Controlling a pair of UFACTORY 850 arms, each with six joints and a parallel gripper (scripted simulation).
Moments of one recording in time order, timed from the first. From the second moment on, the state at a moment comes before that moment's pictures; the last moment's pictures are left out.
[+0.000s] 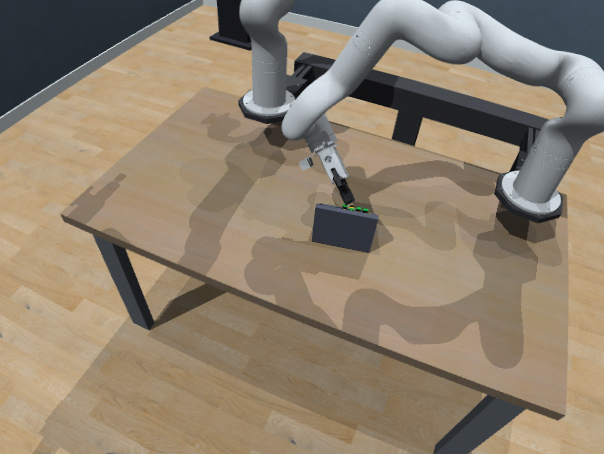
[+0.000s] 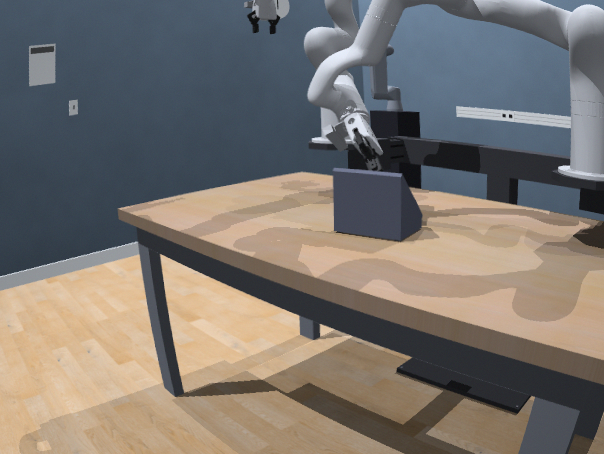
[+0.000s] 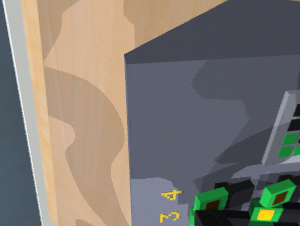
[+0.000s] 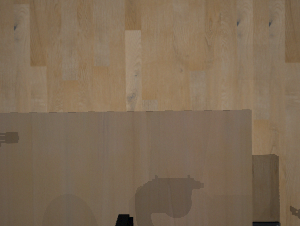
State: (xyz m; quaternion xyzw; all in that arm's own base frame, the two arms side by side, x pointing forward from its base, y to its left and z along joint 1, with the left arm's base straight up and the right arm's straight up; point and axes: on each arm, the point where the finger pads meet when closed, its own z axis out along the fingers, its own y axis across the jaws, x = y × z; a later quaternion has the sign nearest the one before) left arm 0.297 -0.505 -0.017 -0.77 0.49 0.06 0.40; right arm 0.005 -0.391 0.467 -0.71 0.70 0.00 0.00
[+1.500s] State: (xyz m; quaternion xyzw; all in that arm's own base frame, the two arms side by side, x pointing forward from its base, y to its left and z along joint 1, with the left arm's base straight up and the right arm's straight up) left arm 0.283 -0.508 0.005 -0.77 0.49 0.06 0.40; right arm 0.005 -0.391 0.467 -0.71 0.70 0.00 0.00
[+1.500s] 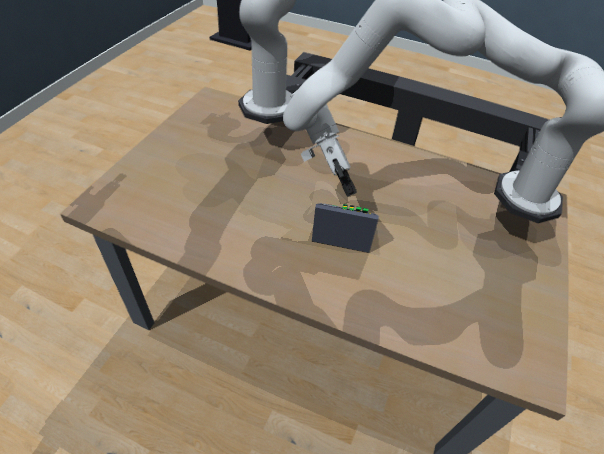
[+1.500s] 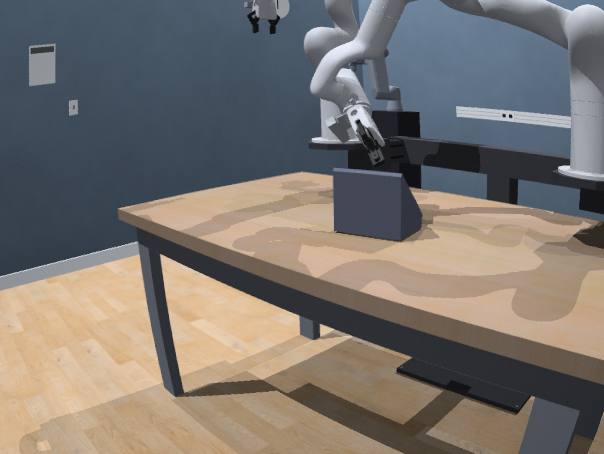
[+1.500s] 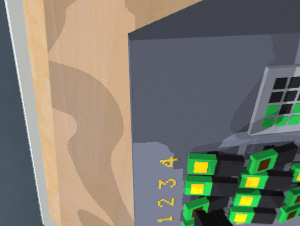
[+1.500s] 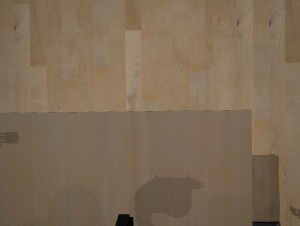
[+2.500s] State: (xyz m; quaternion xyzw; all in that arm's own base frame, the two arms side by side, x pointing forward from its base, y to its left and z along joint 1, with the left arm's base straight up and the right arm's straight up) left arm 0.212 -0.463 -0.048 -0.76 0.42 -0.04 0.49; right arm 0.005 -0.391 0.467 -0.71 0.70 0.00 0.00
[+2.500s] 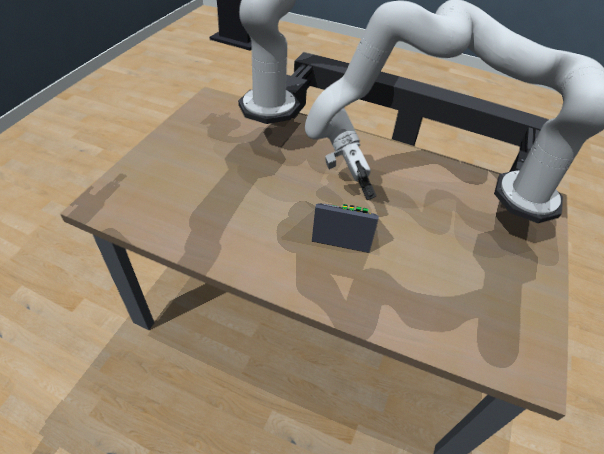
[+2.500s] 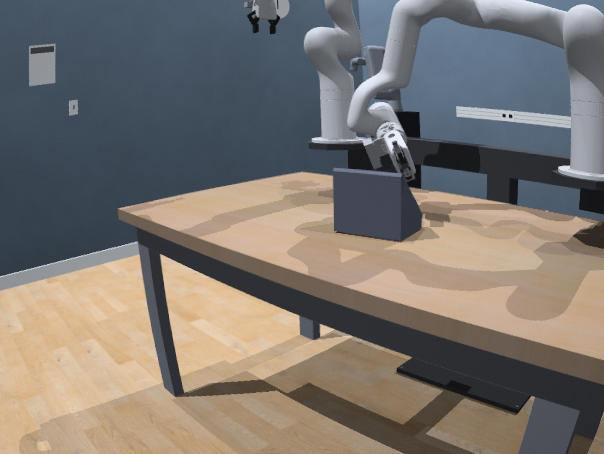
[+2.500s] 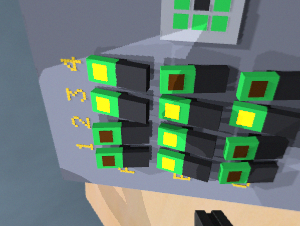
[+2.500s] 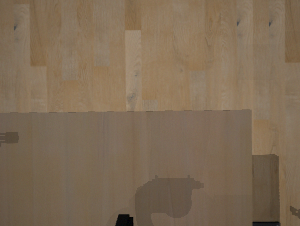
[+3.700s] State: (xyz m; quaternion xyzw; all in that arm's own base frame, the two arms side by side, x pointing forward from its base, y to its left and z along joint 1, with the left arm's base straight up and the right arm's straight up) left arm 0.217 -0.461 -0.053 -0.76 0.42 -0.04 0.49; right arm 0.005 -0.391 0.467 -0.71 0.70 0.00 0.00
